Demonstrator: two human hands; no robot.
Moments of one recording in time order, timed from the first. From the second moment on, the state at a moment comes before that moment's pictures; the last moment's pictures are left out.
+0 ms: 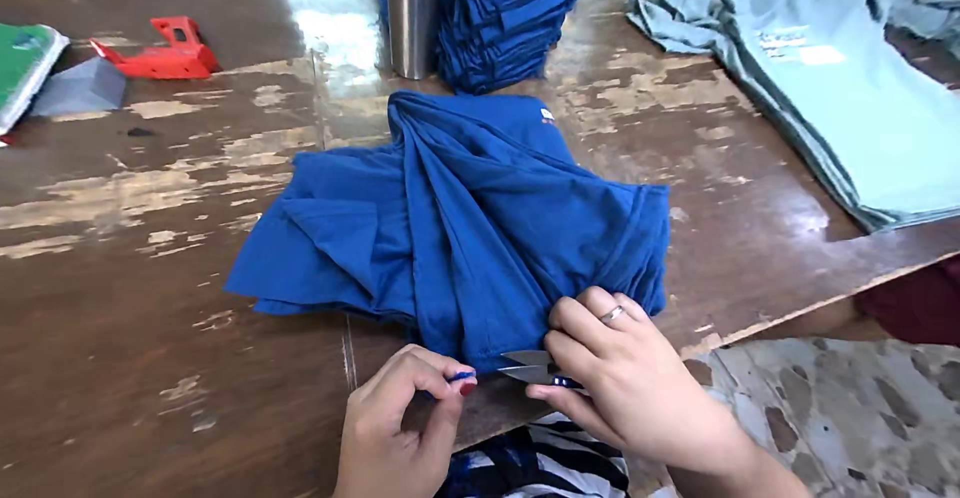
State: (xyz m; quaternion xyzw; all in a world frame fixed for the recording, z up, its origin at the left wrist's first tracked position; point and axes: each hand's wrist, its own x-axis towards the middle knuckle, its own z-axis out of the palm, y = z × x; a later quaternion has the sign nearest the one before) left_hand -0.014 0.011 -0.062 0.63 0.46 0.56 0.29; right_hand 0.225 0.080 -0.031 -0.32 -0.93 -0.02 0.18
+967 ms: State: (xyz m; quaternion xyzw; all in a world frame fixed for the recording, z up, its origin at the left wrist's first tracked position) left_hand -0.069 0.007 -0.036 0.78 0.19 0.31 0.51; right_hand 0.212 0.074 -0.028 -0.34 -0.90 0.02 0.27
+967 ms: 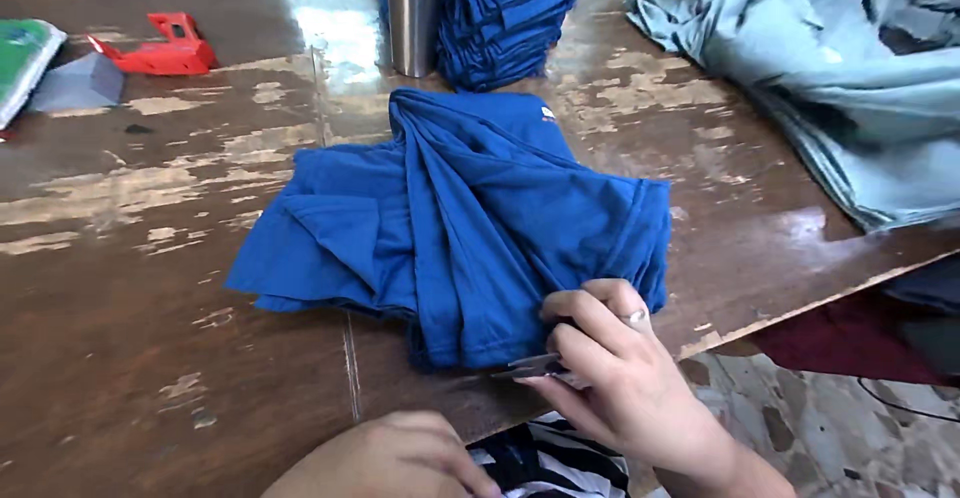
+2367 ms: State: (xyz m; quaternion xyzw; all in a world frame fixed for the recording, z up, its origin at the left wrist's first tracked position) left_hand 0.032 0.041 -0.054 0.43 0.30 0.75 0.40; right_hand 0.204 0.083 -0.041 -0.29 -0.84 0.23 0.39
